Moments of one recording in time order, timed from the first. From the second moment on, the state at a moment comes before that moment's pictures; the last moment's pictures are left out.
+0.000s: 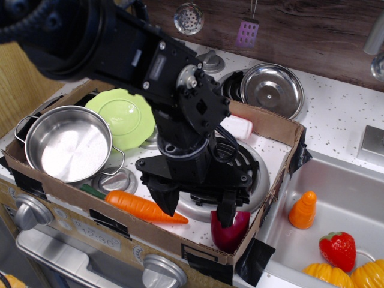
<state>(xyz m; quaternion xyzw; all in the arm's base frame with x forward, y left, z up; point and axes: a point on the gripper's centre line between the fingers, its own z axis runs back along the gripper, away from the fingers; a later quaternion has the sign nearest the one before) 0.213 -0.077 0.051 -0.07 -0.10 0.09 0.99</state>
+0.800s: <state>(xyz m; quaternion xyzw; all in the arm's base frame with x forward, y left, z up) 0.215 -0.047 0.065 -0.04 -0.06 0.08 0.99</state>
